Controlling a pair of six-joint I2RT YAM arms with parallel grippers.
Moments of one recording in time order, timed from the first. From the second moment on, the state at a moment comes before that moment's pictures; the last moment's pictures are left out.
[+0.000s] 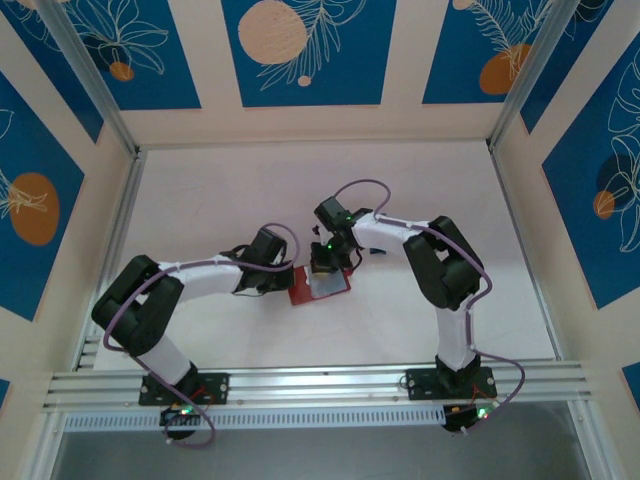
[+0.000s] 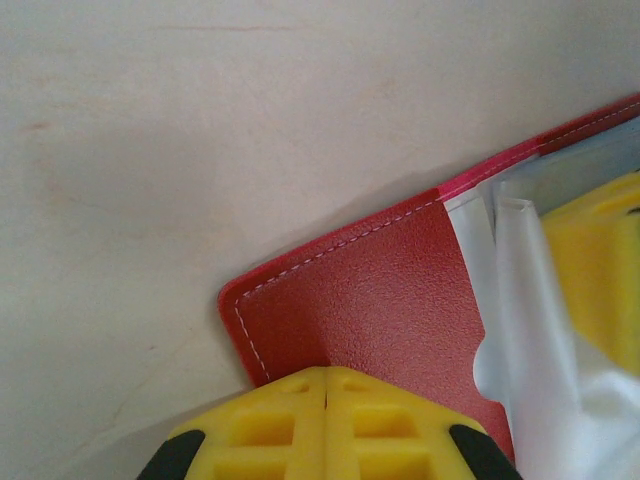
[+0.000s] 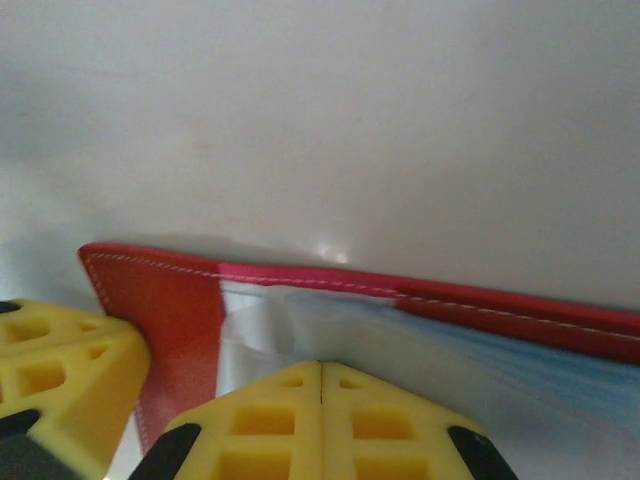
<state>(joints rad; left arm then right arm) -0.65 1.62 0.75 -0.17 0.17 -0.70 0.66 1.98 1.28 -0.58 -0.41 0.56</state>
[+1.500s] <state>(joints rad) -0.74 1.34 0.68 -0.31 0.08 -0.63 0.69 1.98 1.28 -0.49 -0.59 0.70</state>
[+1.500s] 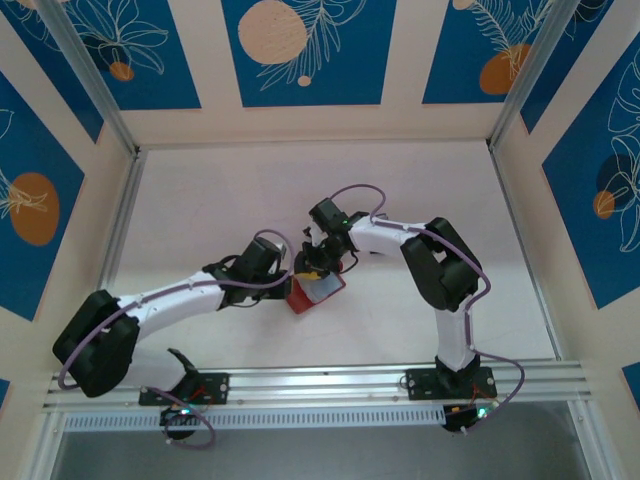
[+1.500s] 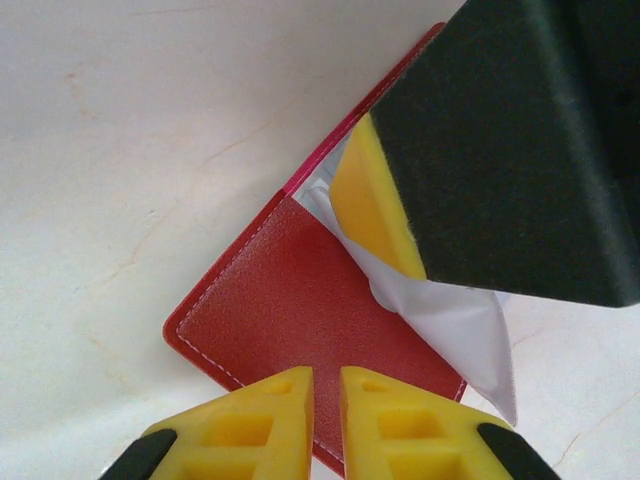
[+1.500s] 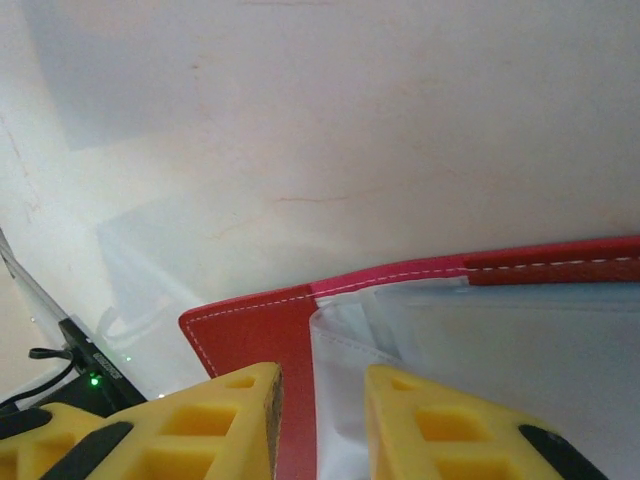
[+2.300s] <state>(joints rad) -0.74 1.48 0.63 -0.19 0.07 -0.67 0.71 1.84 1.08 -0.31 -0.72 0.83</state>
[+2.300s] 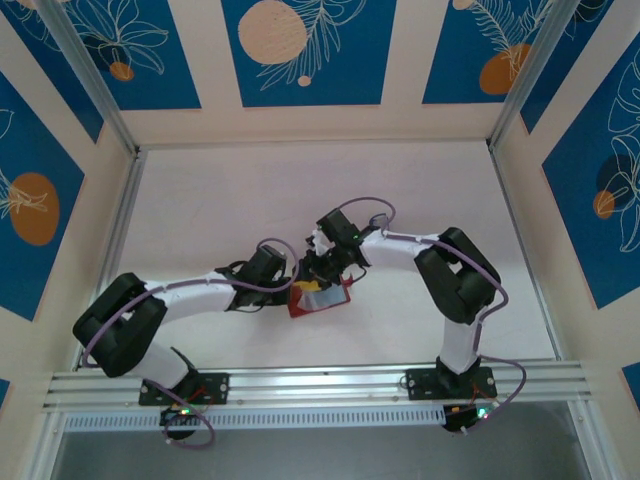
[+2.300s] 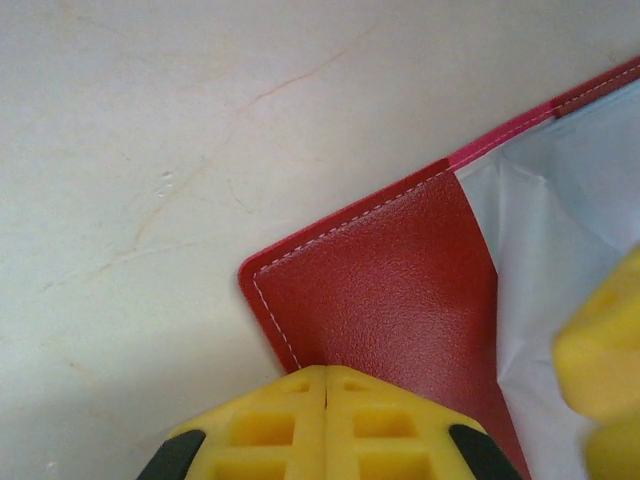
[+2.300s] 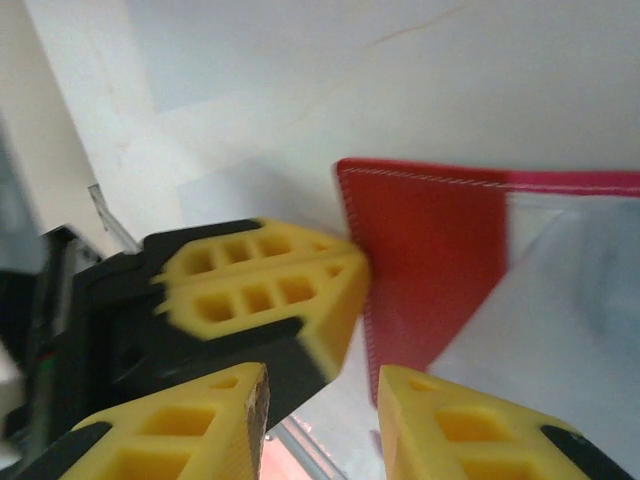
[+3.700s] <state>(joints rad) -0.74 1.44 0.61 -0.19 0.03 -0.71 0.77 1.86 1.12 -0.45 -0.49 0.76</state>
